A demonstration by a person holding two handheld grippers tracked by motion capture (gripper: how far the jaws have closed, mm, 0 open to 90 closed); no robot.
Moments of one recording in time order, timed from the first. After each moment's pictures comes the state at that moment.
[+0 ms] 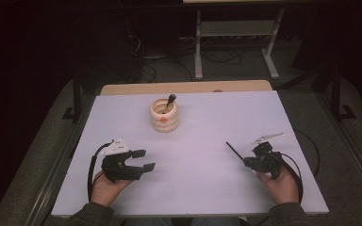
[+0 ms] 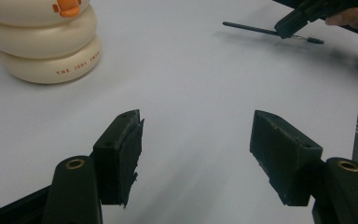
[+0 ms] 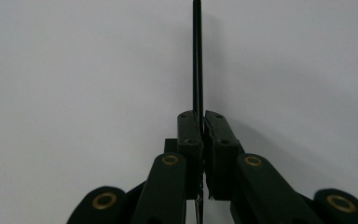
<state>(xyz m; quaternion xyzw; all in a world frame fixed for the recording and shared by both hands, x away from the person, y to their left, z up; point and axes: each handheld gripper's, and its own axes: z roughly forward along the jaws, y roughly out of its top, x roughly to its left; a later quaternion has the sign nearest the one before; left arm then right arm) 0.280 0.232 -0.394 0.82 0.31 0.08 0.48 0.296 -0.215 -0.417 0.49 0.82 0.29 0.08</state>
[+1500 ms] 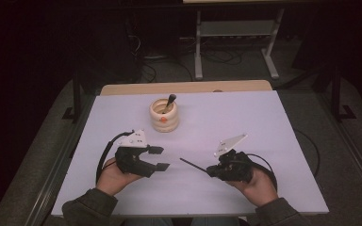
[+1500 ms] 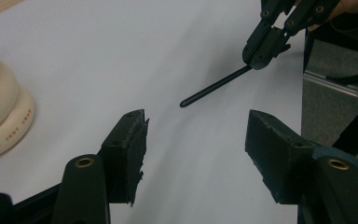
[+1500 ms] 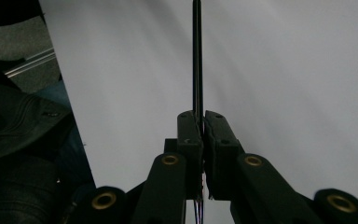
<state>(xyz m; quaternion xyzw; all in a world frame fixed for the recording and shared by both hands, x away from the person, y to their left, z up) 0.290 0.186 -0.354 0.88 0.18 0.04 0.44 0.271 -0.122 -0.374 0.26 0.90 0.34 0.01</state>
